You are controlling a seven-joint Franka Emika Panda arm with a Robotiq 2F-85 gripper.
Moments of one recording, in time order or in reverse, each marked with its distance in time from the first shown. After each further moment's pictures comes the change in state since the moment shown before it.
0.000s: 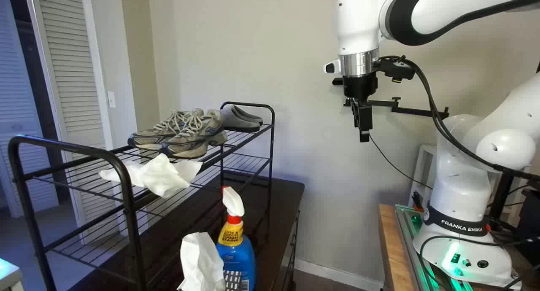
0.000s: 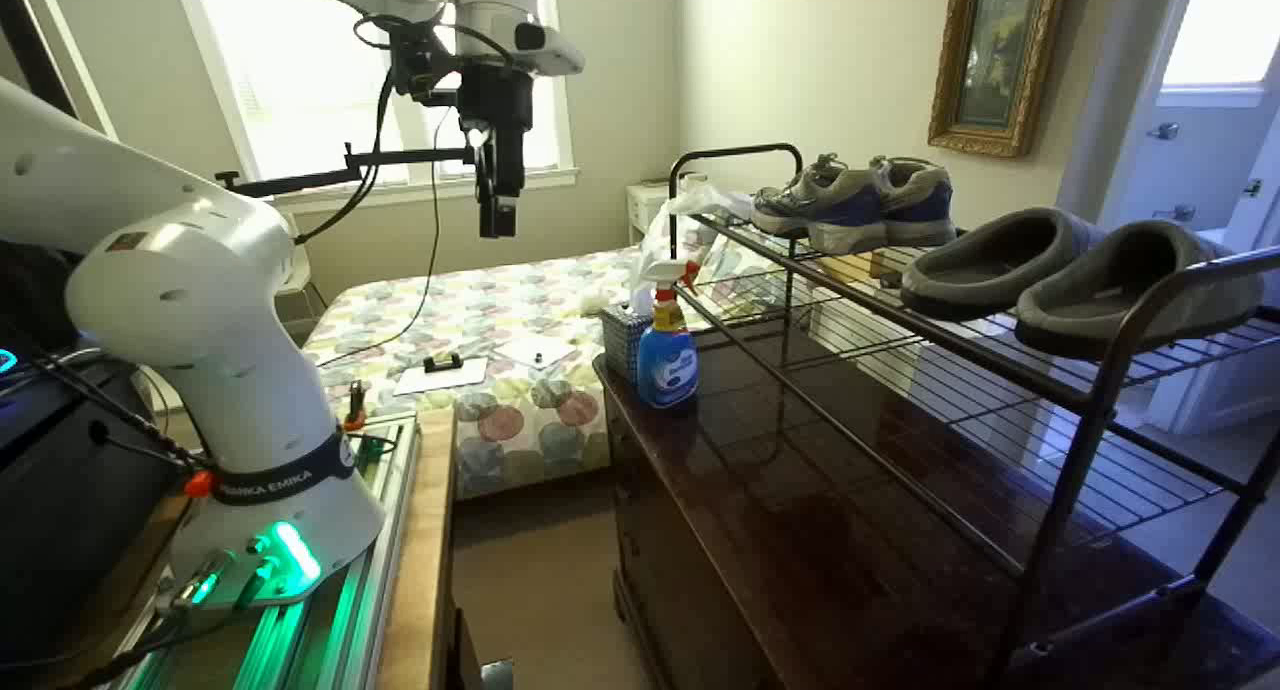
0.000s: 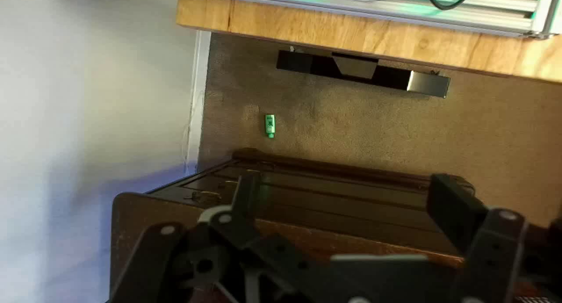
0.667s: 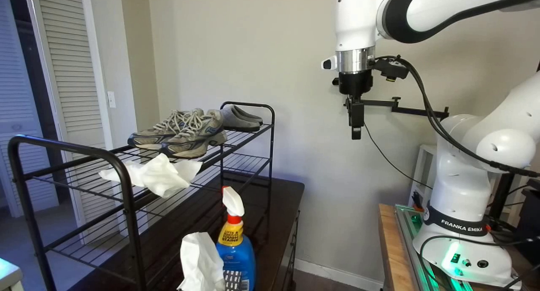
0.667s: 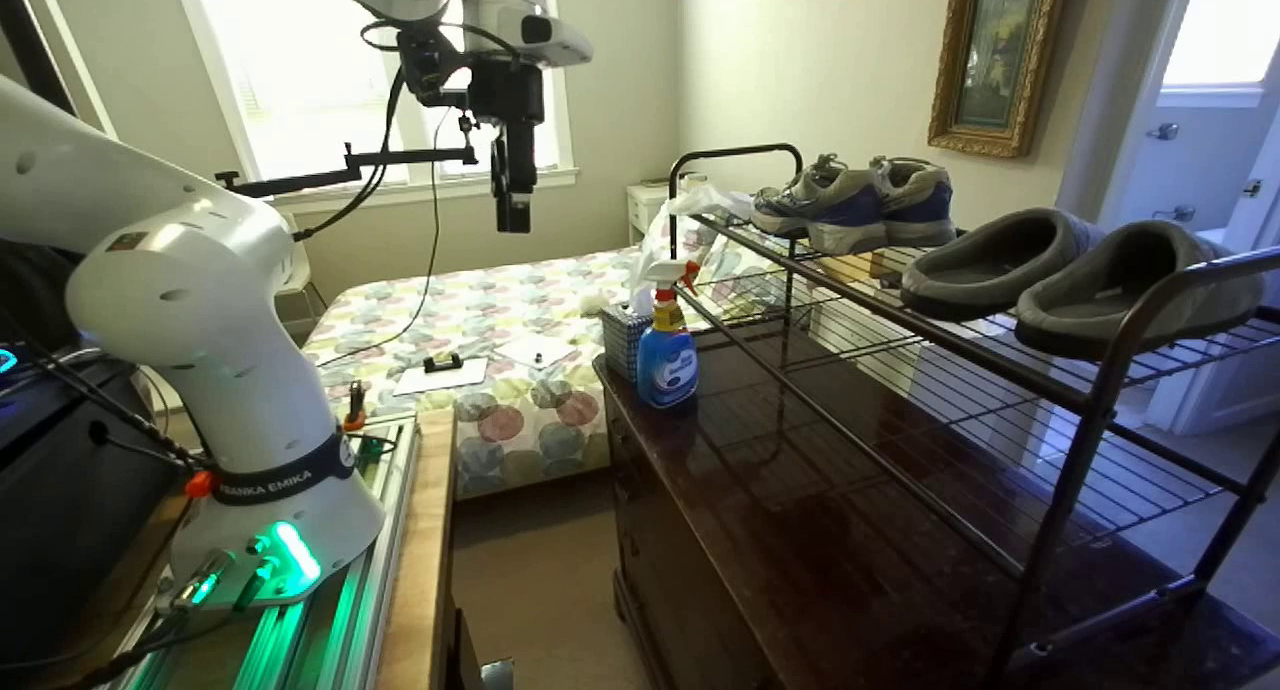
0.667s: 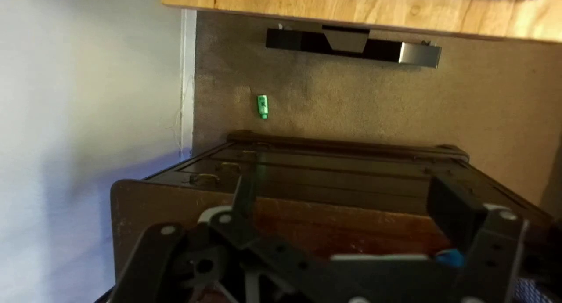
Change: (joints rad) arm 0.001 0.012 -0.031 0.010 0.008 0.063 0.037
